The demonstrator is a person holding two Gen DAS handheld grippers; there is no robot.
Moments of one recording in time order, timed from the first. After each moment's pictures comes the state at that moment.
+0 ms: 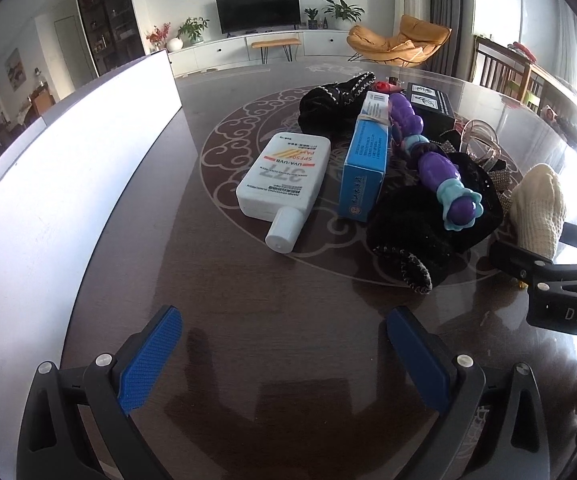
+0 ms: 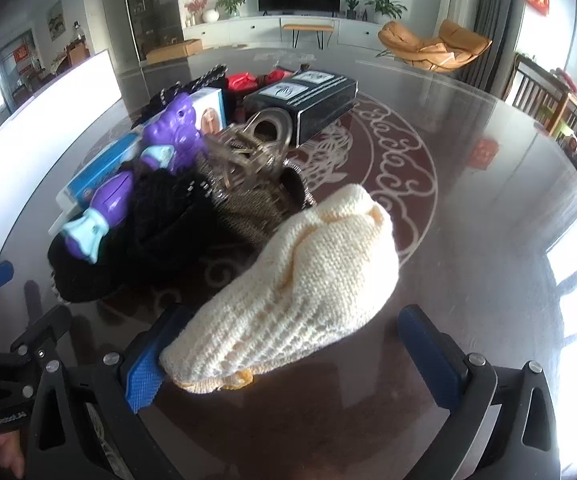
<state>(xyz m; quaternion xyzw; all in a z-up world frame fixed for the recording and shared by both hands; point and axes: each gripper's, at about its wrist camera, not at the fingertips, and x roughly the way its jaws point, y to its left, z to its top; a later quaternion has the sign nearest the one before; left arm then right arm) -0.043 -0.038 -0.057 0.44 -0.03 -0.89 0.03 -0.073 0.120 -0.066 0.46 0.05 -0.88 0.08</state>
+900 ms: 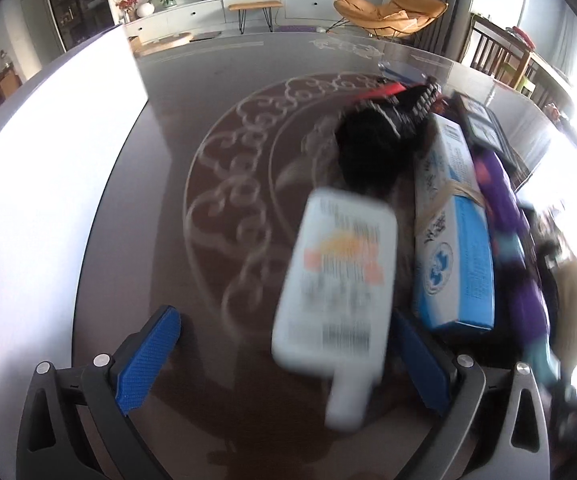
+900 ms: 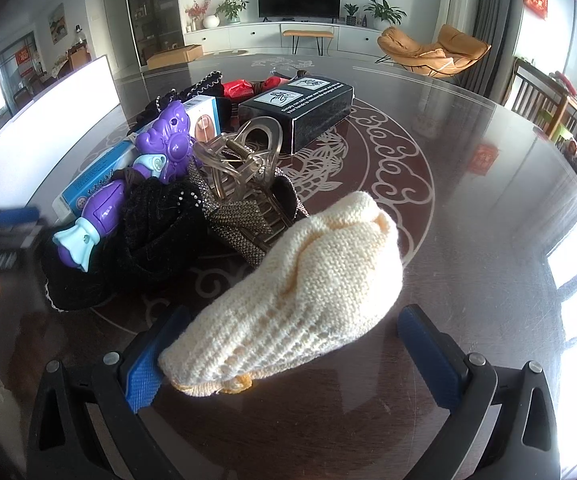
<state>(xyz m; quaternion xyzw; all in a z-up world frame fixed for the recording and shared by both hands) -0.166 -0.070 -0.059 0.51 -0.01 -0.86 -0.02 -0.075 0.121 -0.068 0.45 0.05 -0.89 0.08</state>
